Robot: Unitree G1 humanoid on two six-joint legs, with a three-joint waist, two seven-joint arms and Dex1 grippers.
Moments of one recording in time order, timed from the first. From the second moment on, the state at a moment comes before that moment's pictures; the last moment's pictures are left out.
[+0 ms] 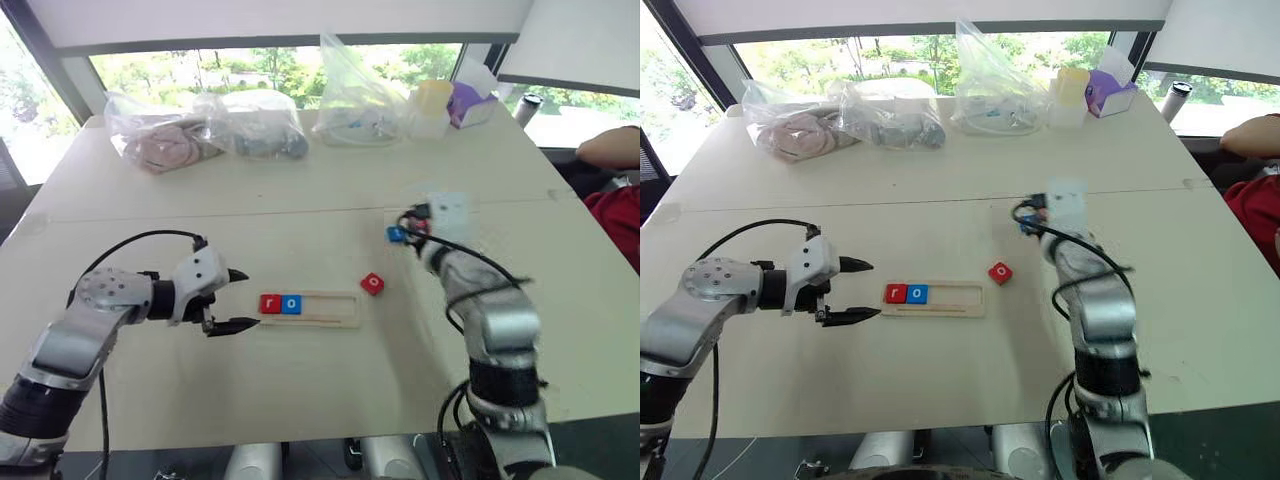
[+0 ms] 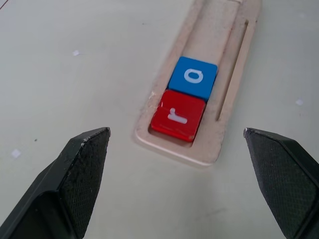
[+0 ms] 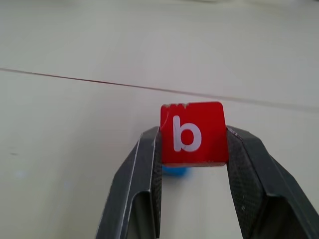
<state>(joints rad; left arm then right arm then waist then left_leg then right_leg) -0.23 0.85 -0.06 -0.25 -0.29 0.47 -1.11 -0.38 -0.14 -0.10 -0.51 -0.01 1.18 0.02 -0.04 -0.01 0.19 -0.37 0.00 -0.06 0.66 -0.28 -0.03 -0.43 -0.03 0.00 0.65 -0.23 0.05</state>
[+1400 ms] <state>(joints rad) -0.39 0.78 -0.01 -0.40 -0.60 0.74 -1.10 -0.17 -0.76 -0.07 -0.34 0.31 0.56 0.98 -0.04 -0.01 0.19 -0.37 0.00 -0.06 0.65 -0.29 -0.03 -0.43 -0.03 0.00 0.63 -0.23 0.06</state>
